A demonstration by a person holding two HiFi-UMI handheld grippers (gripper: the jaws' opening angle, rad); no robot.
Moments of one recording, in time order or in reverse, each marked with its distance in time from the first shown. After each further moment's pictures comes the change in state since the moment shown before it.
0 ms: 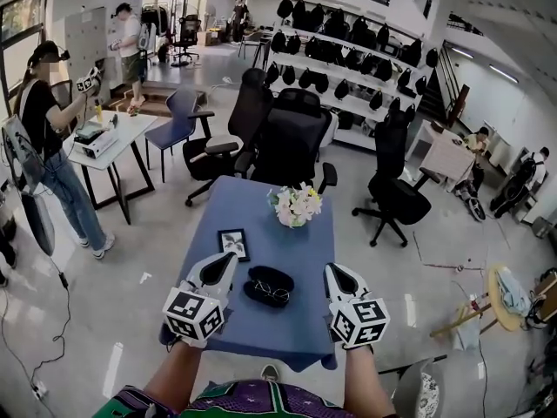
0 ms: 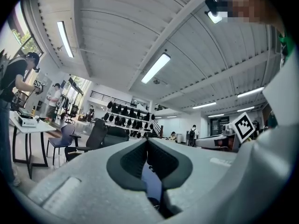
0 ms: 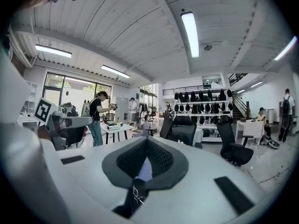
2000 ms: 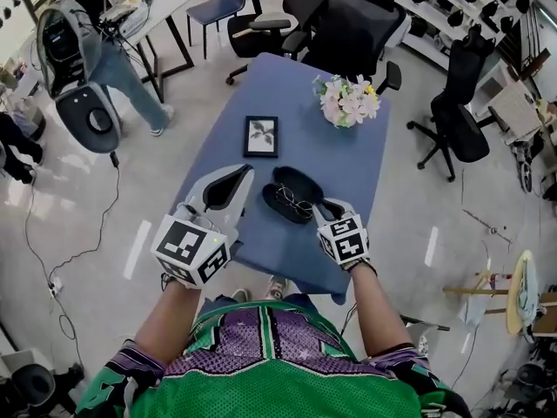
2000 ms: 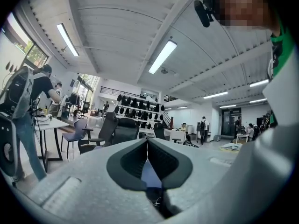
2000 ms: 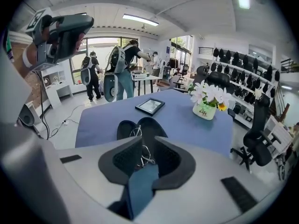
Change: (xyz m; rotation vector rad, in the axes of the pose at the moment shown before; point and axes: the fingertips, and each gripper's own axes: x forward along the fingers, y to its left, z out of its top) left arm 0.028 0.000 -0.048 0.007 0.112 0.143; right arm 0.113 0.005 -0.257 -0.218 0.575 0.359
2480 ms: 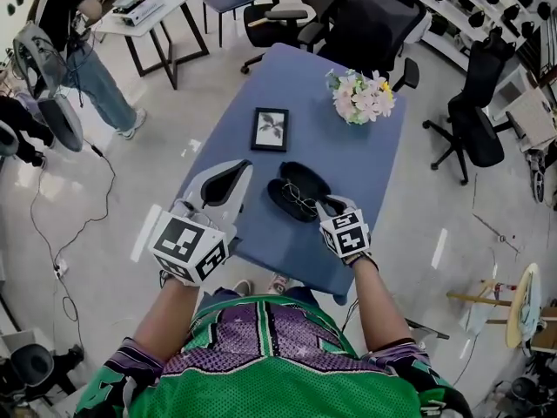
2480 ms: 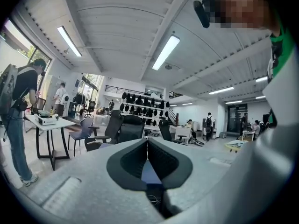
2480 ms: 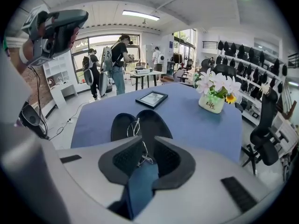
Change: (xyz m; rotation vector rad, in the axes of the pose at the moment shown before) left arm 0.005 0.009 -0.009 0.008 0.040 0.071; right arm 0.032 -0.007 -0.019 0.005 0.047 0.069
